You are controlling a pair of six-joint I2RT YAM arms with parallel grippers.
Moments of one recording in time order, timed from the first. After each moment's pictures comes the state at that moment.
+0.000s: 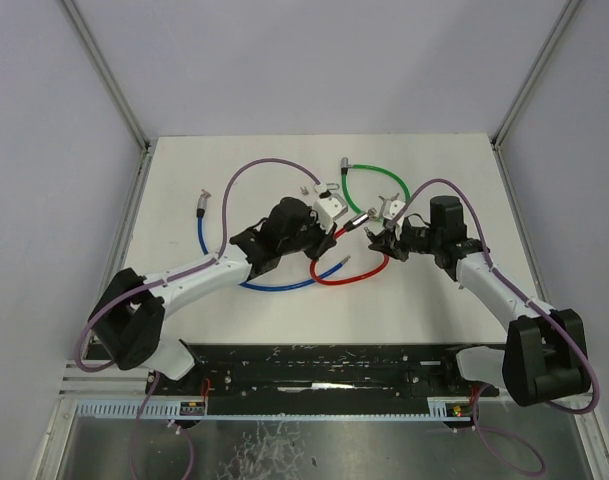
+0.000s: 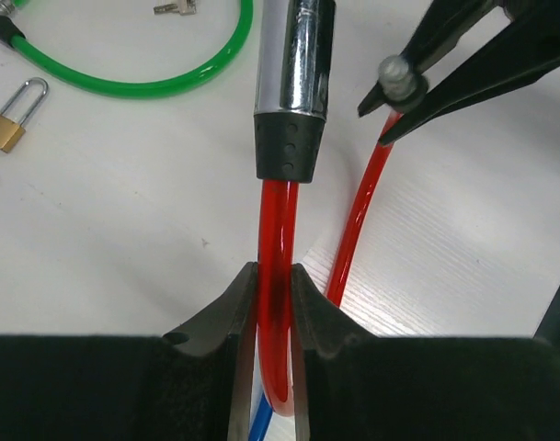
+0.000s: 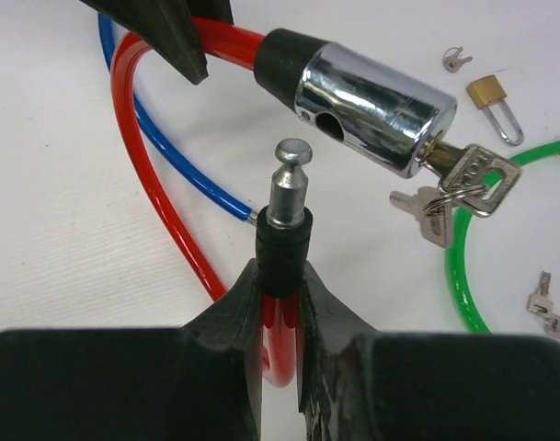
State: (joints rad) left arm -0.77 1.50 1.01 0.00 0.20 0.04; right arm 0.21 1.24 0.71 -0.11 -0.87 -0.67
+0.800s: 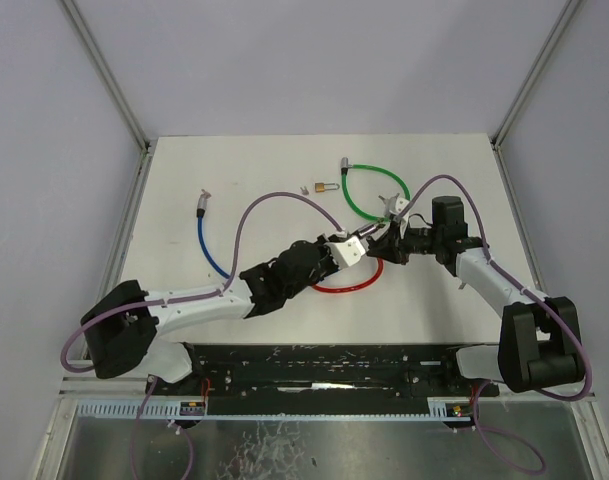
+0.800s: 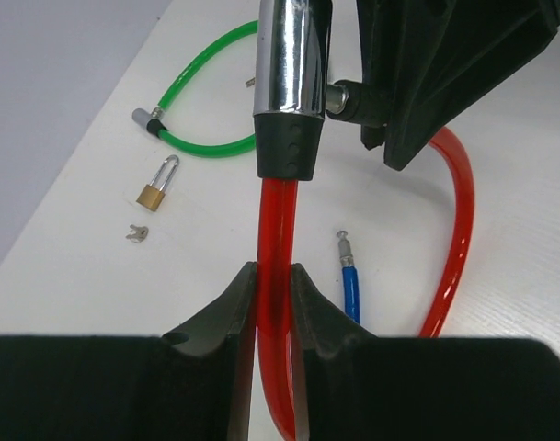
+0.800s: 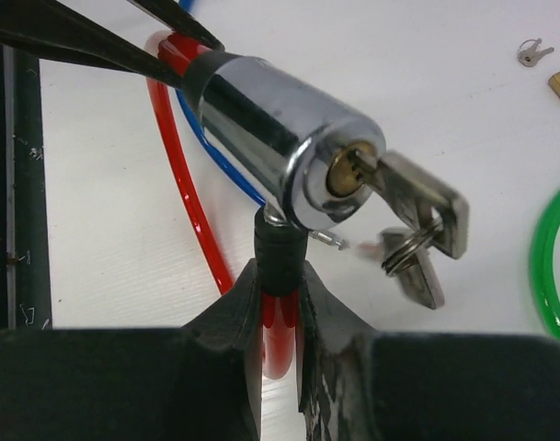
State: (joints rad) left arm -1.03 1.42 0.81 0.30 -0.24 0.35; right arm 0.16 1.32 0.71 -0.11 -1.04 -0.58
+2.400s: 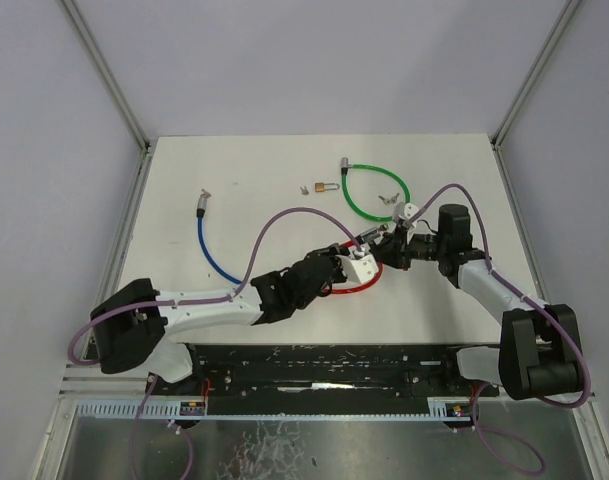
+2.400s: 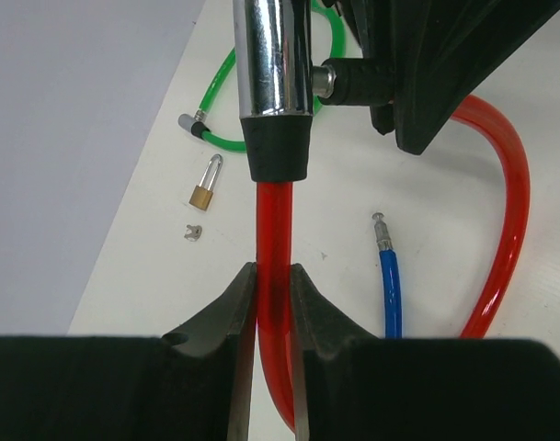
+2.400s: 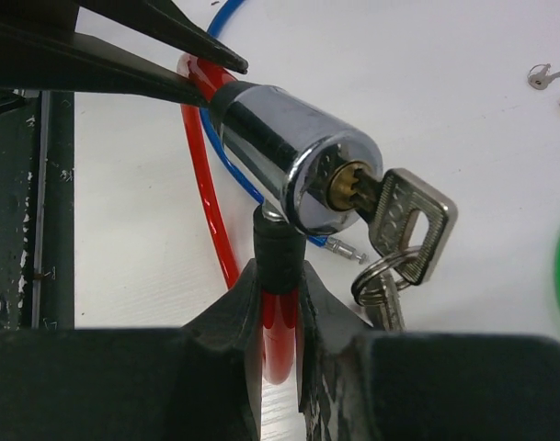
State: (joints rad) left arm -1.12 1.47 0.83 0.29 -0.43 0.57; right arm 0.13 1.28 0.61 0.07 -1.14 -0.46
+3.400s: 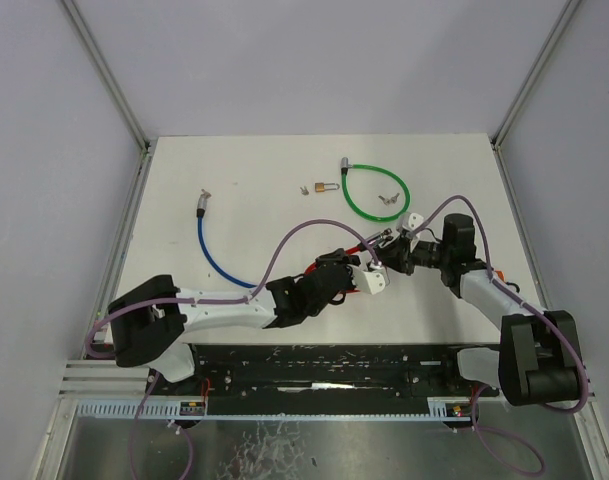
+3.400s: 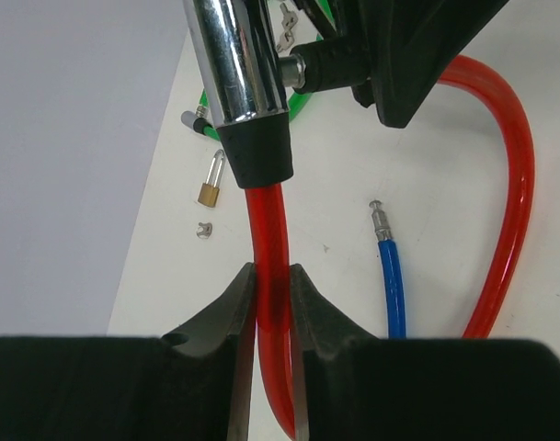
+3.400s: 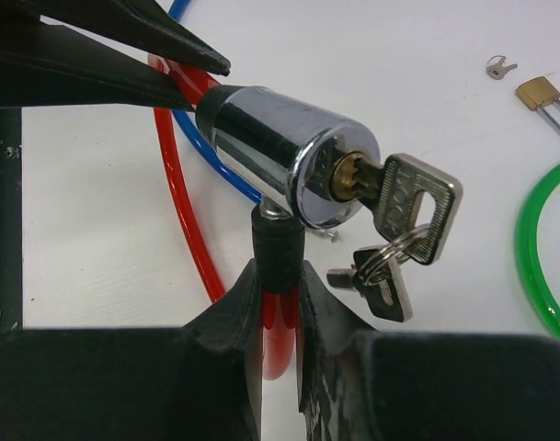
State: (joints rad) left arm -1.18 1.57 0.87 0.28 -0.50 0.65; right arm 0.10 1.24 0.48 0.24 -1.11 -0.48
